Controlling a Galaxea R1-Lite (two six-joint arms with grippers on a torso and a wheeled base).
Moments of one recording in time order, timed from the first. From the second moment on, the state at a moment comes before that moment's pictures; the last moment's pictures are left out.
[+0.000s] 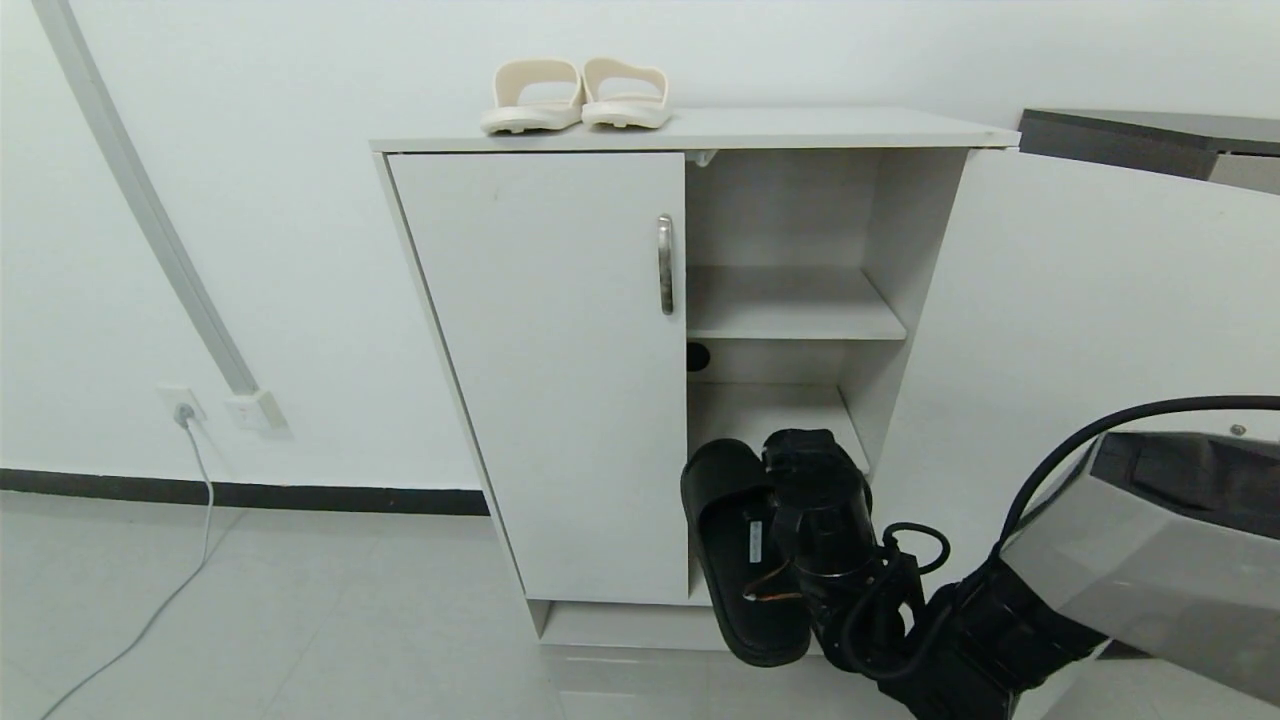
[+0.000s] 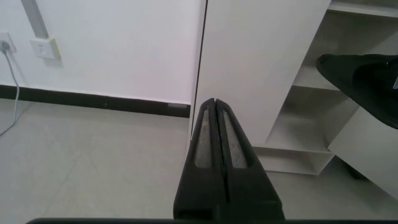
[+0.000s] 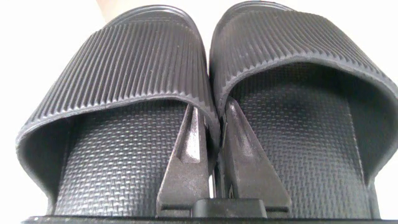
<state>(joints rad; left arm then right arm) 0.00 0.00 0.00 0.00 0.04 -0.10 0.80 2.17 -0.88 -0.97 -0.66 0.25</state>
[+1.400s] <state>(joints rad) 0.00 0.00 0.00 0.00 0.04 -0.10 0.78 2.37 -1.06 -0.97 -0.69 0.25</state>
